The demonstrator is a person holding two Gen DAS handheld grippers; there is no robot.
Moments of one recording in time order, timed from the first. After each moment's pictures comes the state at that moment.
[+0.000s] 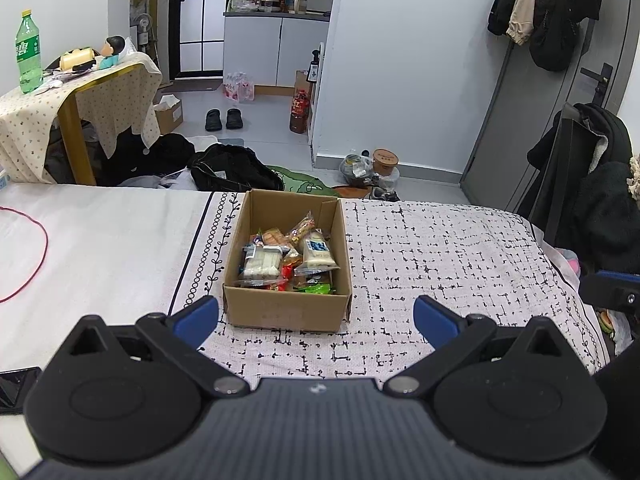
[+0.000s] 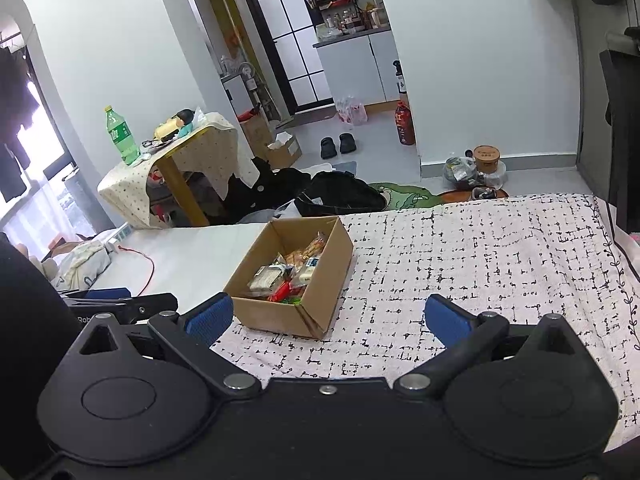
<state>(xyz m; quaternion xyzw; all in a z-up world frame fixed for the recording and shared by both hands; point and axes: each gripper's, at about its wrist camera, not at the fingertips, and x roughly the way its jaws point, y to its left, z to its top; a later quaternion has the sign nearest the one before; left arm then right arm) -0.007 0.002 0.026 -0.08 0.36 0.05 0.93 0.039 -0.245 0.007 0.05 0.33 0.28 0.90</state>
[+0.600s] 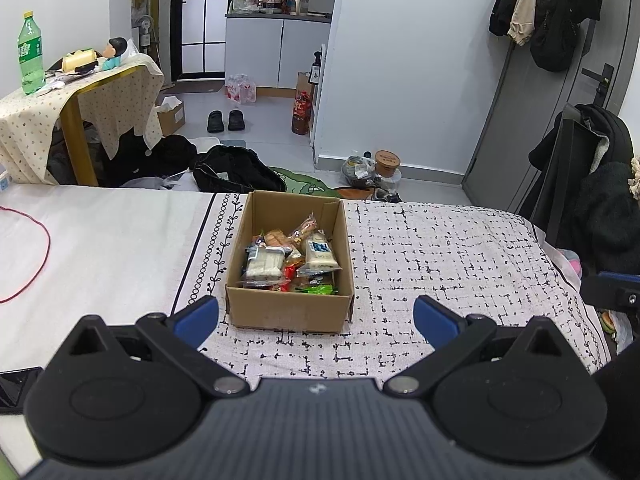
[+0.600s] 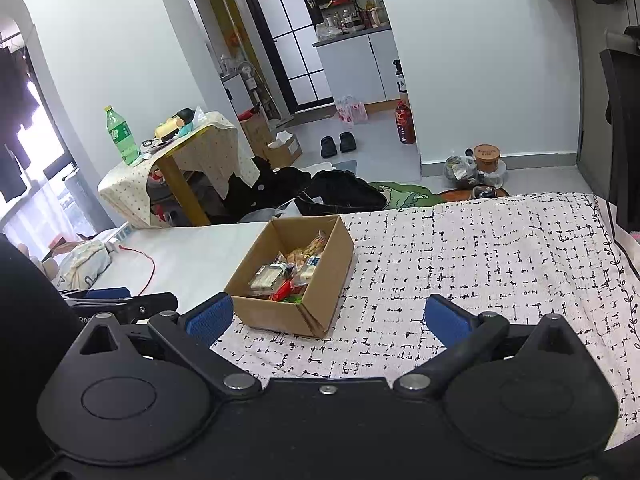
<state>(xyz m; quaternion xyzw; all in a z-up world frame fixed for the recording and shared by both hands) -0.010 0.003 0.025 -0.08 0.35 0.05 0.93 0.037 -0.241 0.010 0.05 0.33 0.28 0.90</state>
